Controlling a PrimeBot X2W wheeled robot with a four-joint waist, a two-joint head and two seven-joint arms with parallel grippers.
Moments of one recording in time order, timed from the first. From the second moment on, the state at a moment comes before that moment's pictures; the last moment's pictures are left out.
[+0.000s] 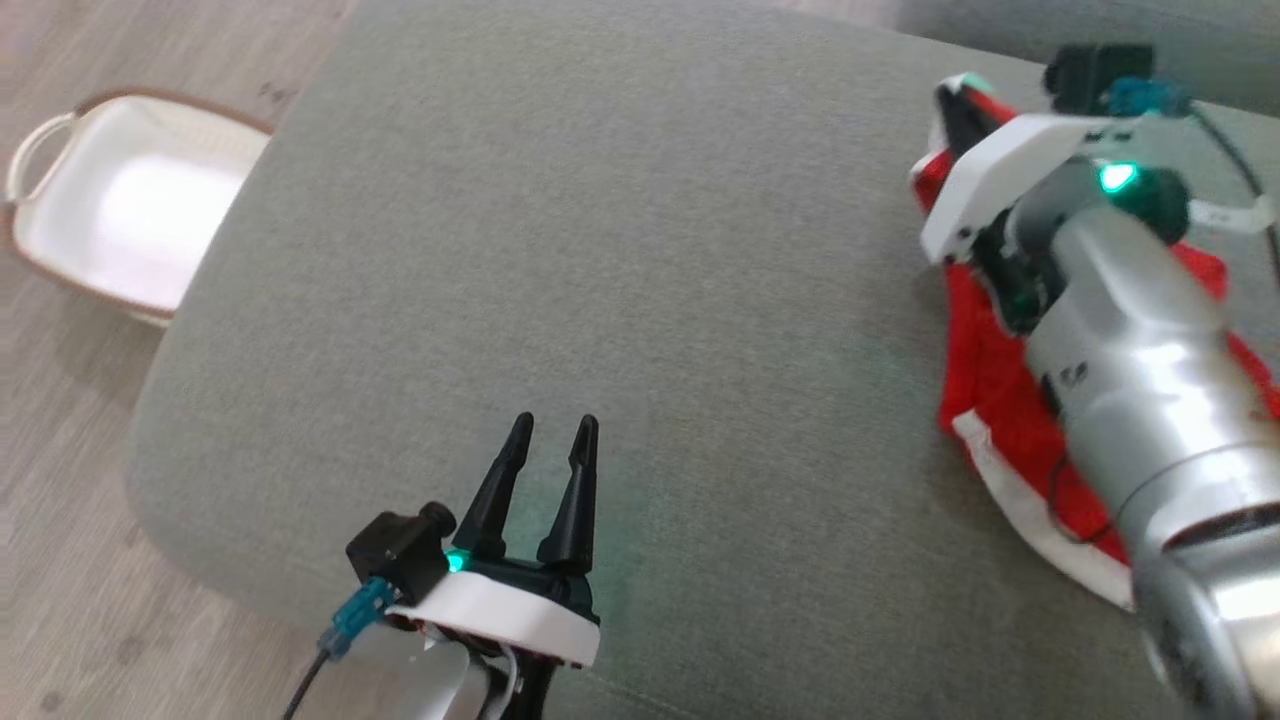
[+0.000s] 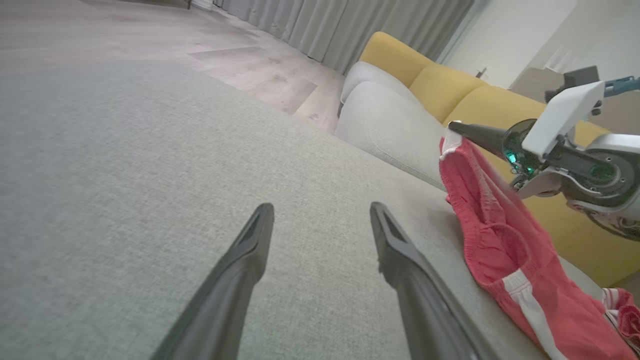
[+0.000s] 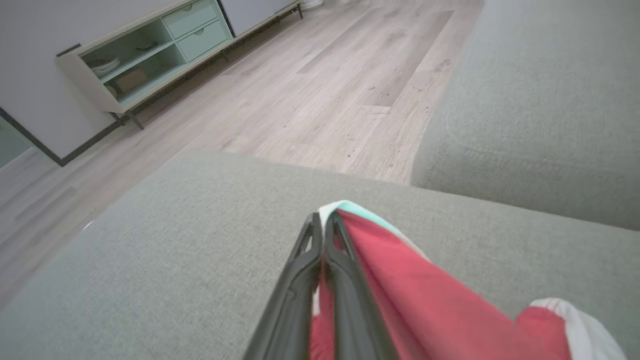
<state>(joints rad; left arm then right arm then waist) -0.18 0.05 -0.52 0.32 -0.62 -0.08 -0.25 -1.03 -0.09 0.30 1.23 0.41 0.12 -0.03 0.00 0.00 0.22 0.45</state>
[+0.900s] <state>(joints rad) -0.22 0.05 -0.44 0.34 -0.56 -0.09 -0.25 -1.03 -0.08 0.42 1.20 0.34 0.12 0.09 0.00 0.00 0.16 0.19</state>
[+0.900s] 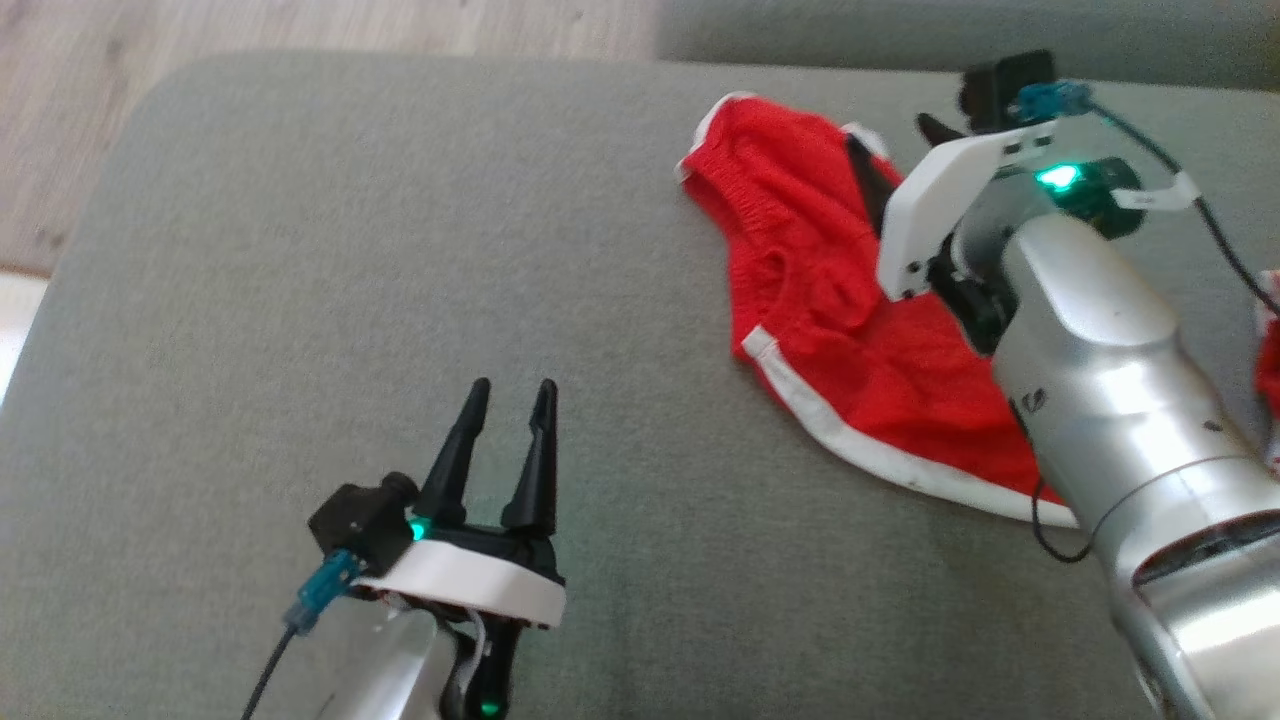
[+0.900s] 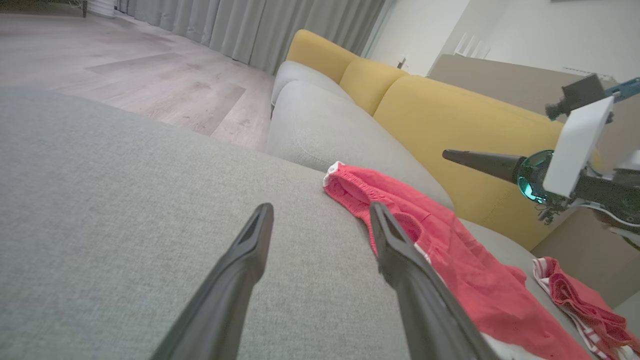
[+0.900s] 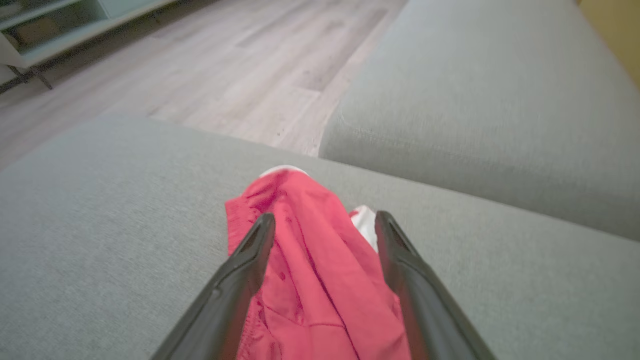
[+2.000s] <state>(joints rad) -0.16 0.05 -0.22 0.28 -0.45 -0.12 -0.25 -0.12 -0.06 0.06 0.33 0.20 0.12 -0.25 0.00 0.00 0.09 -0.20</state>
